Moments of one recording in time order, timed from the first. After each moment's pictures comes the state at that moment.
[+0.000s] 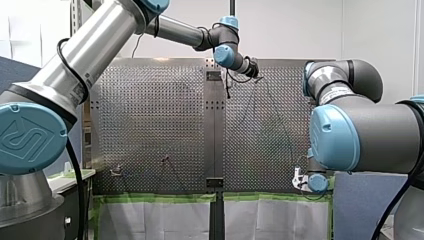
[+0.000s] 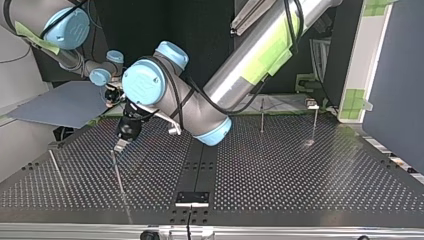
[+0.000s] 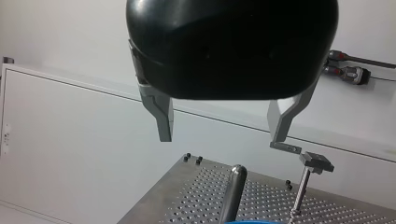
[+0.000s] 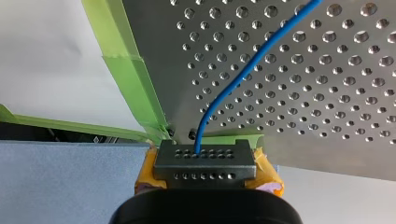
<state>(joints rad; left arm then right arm) -0.73 -2.16 -0.93 -3.21 -1.64 -1.84 1.63 -0.41 1.40 -0.68 1.65 1.64</state>
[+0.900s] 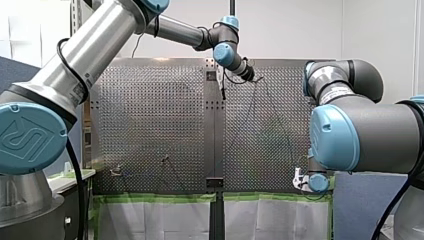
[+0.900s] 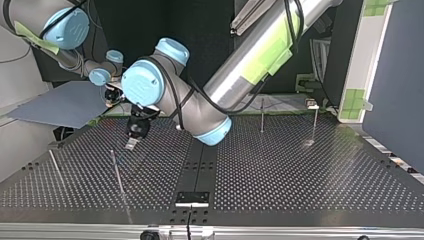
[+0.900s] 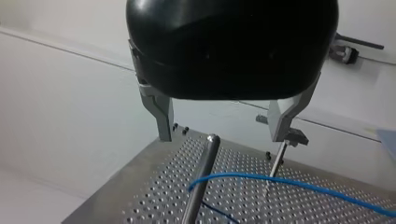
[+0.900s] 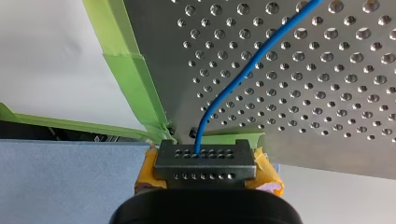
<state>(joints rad) -0.74 -2.16 -0.93 -3.30 -1.74 -1.86 1.63 -0.41 1.40 -0.67 1.64 1.64</state>
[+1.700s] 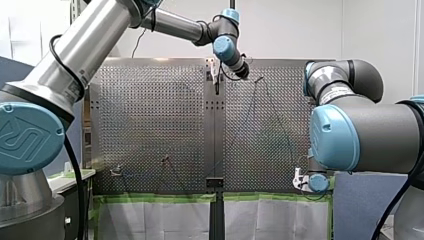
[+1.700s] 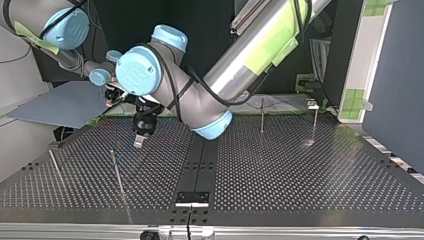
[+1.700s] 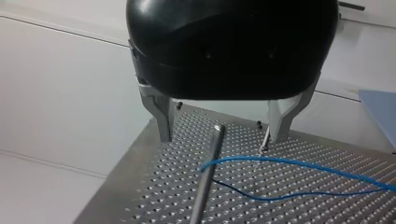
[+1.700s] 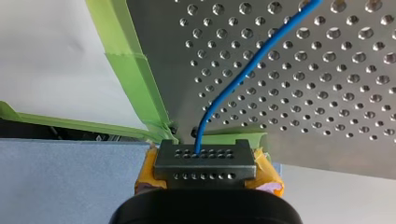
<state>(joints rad) -0.76 -2.10 -0.97 -3.32 -1.88 -1.79 1.63 -0.41 1.40 -0.67 1.64 1.63</state>
